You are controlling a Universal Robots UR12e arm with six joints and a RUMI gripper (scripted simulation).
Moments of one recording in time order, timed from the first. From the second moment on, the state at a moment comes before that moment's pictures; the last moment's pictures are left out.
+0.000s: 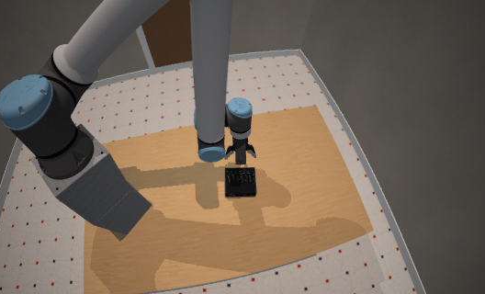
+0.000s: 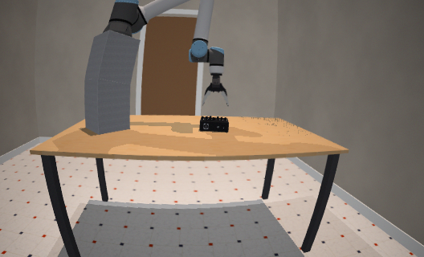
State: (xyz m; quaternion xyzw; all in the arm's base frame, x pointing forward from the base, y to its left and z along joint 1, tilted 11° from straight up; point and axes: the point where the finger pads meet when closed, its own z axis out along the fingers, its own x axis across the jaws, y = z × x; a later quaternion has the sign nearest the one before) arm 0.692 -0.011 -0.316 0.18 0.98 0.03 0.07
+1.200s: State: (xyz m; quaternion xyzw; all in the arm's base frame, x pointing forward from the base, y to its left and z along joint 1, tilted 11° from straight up) arm 0.678 -0.041 -0.299 0.38 0.92 0.06 0.06
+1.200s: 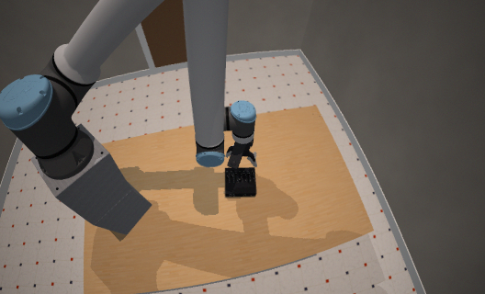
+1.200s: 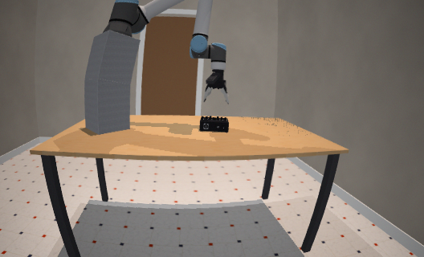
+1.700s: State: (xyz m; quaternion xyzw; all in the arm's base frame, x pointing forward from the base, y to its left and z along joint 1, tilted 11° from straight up) arm 0.657 -0.081 -0.272 0.64 0.76 0.08 0.03
